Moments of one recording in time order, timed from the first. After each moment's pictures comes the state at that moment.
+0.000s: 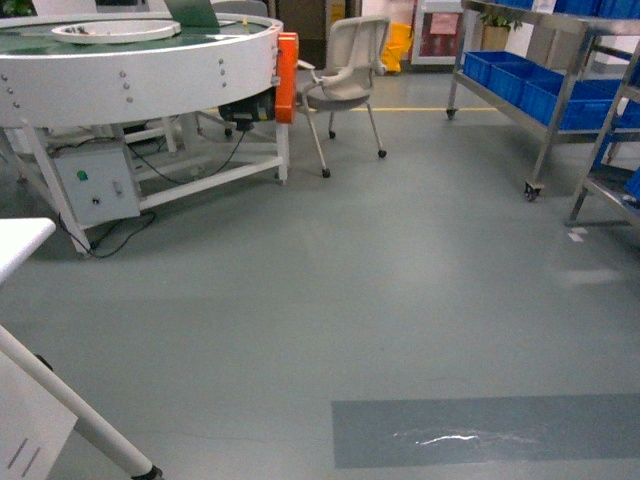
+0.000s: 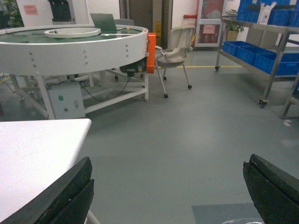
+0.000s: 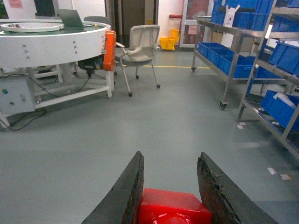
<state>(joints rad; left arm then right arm) 0.00 0.01 0.02 0.00 0.00 0.00 0.00 0.00 0.01 0.00 0.00 -0.01</state>
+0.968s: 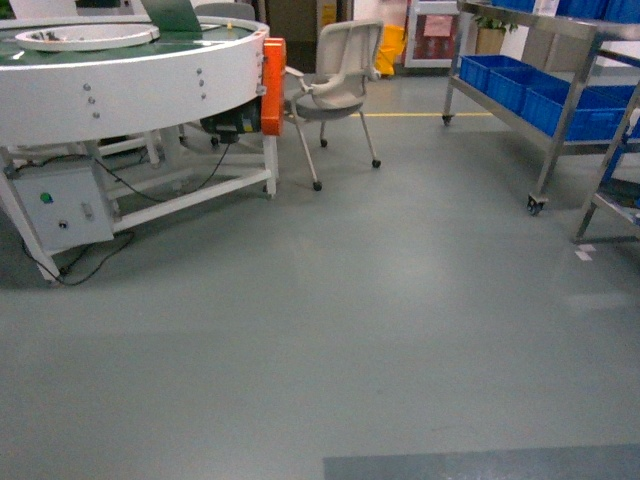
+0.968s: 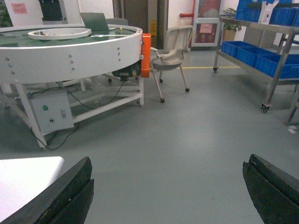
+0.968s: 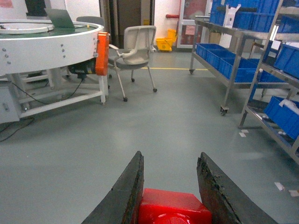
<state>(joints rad) 0.00 0.01 0.02 -0.01 0.00 0.00 0.00 0.00 0.01 -0.01 0.00 -0.01</state>
